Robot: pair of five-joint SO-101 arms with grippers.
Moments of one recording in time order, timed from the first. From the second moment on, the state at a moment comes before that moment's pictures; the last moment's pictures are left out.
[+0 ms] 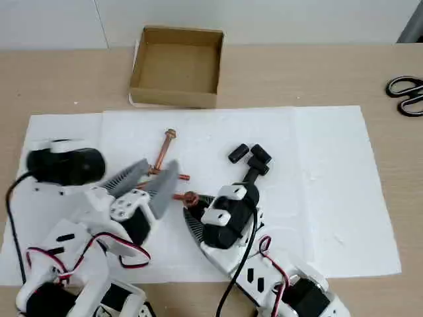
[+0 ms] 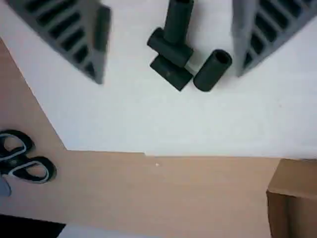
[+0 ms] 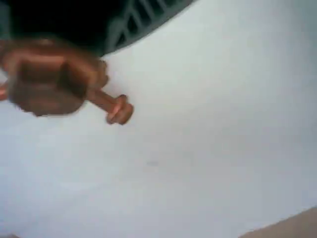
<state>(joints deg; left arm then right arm) 17.8 -80.0 40.9 70.5 28.6 -47.5 -103.3 79.9 47.7 -2.0</state>
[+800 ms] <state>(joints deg) 3.9 -68.9 38.9 66.6 26.8 -20.8 -103.3 81.0 50.4 -2.0</state>
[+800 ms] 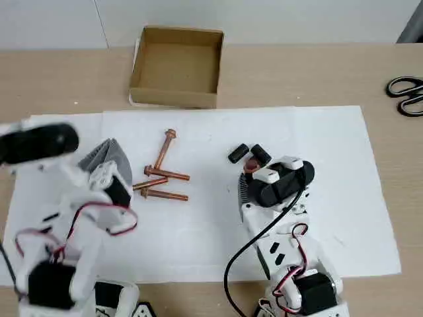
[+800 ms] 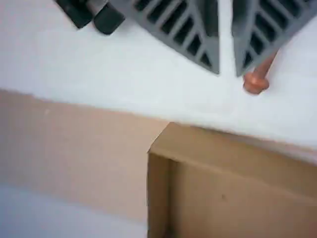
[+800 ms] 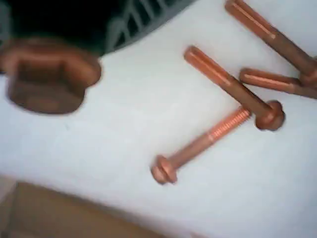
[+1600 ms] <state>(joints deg) 3.4 -50.0 27.0 87.6 26.8 -16.4 -50.4 45.8 50.9 -8.1</state>
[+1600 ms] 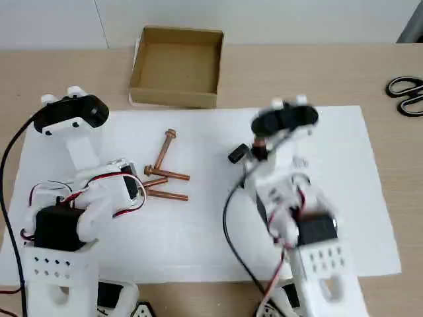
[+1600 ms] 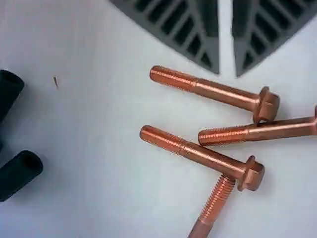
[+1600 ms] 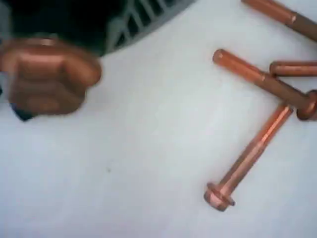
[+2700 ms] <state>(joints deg) 3.4 -50.0 27.0 87.6 26.8 -19.8 35.7 -36.7 39.8 -8.1</state>
